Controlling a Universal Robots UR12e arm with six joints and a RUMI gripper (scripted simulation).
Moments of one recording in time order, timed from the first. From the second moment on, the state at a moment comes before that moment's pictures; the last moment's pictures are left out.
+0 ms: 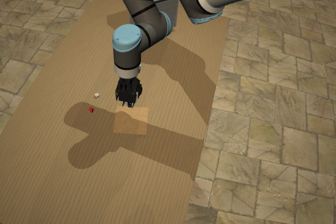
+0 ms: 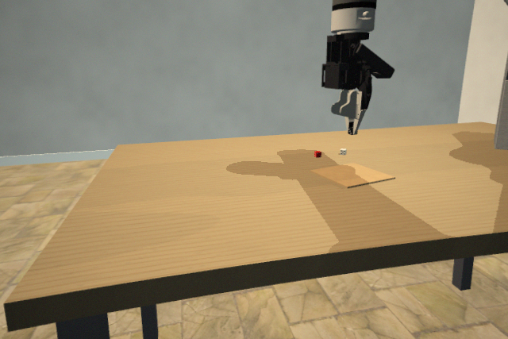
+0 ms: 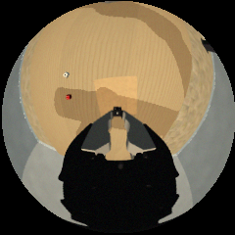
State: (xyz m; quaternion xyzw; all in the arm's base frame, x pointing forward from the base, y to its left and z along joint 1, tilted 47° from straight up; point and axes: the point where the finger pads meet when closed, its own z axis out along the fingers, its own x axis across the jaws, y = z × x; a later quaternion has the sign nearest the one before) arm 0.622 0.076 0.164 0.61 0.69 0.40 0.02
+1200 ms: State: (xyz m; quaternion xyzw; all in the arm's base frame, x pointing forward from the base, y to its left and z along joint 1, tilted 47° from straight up) arm 0.629 0.077 0.163 0.62 0.67 0.40 0.02
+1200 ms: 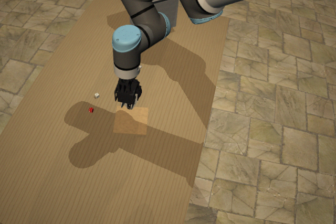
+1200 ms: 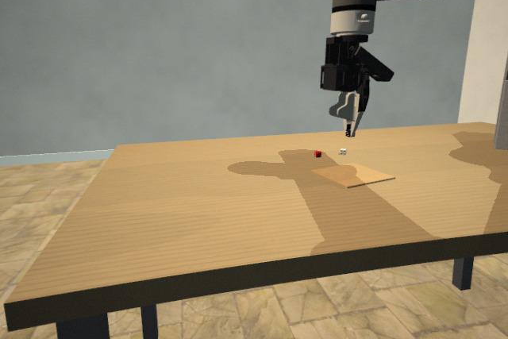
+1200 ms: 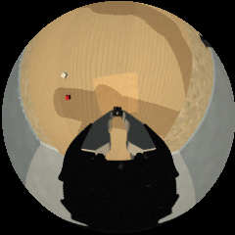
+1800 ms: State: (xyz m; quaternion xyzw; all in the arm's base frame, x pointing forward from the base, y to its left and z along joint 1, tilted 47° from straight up) arm 0.628 0.077 0.163 0.62 0.64 0.45 0.06
